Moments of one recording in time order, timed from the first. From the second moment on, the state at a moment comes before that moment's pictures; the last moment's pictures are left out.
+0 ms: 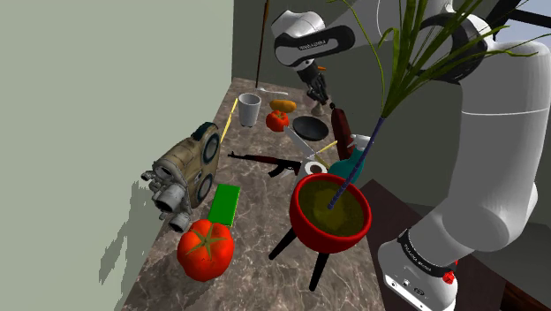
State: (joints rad) arm -0.09 0.58 0.03 -1.43 -0.55 1.46 -0.35
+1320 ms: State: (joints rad) arm -0.10 0.66 0.03 -1.49 -0.55 1.58 -0.29
